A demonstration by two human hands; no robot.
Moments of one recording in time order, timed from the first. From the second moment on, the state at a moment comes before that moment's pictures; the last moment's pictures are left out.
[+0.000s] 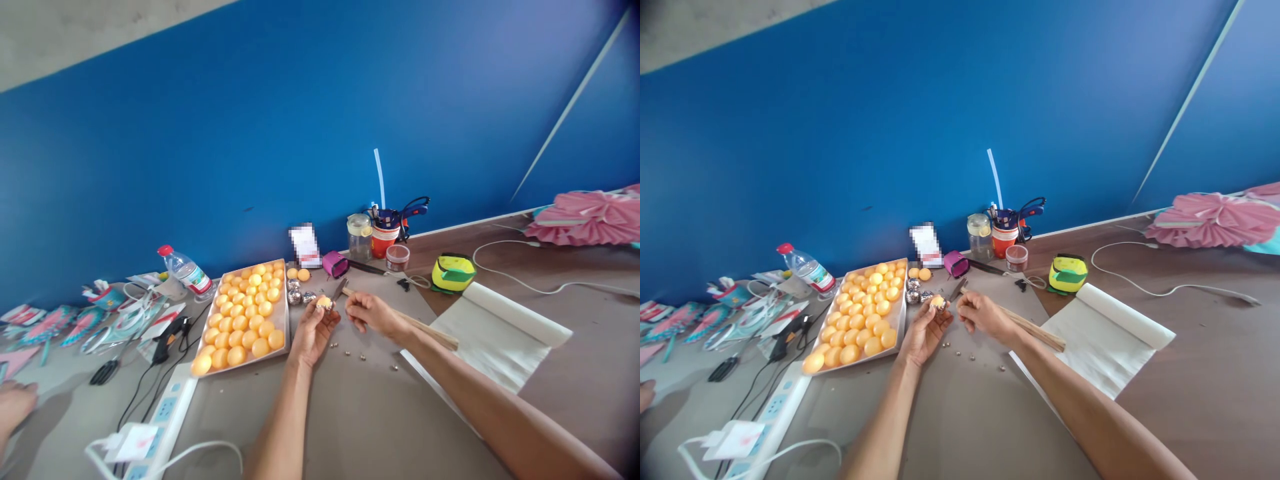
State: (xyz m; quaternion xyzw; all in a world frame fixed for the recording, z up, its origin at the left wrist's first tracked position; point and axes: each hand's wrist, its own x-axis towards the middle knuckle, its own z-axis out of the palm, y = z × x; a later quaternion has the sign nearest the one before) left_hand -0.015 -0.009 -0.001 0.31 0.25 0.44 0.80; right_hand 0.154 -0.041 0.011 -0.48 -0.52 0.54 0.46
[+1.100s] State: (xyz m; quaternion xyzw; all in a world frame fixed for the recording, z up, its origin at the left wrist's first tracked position) left_hand -0.004 -0.019 -0.003 0.38 0.27 0.45 0.76; right_hand 0.135 -0.042 0.008 -0.53 -0.56 0.41 0.48
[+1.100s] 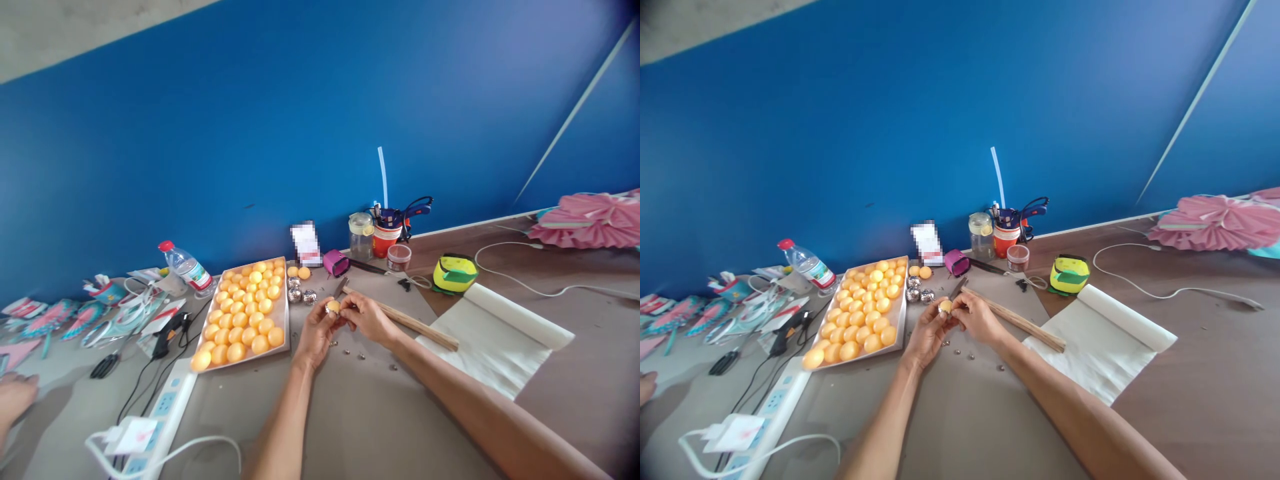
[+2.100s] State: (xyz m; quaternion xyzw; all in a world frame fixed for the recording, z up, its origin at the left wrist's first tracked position) left_hand -0.015 -0.007 -0.002 0.31 0.25 0.48 0.78; right_hand 0.117 -0.054 -0.004 -0.49 -0.79 0.25 0.27
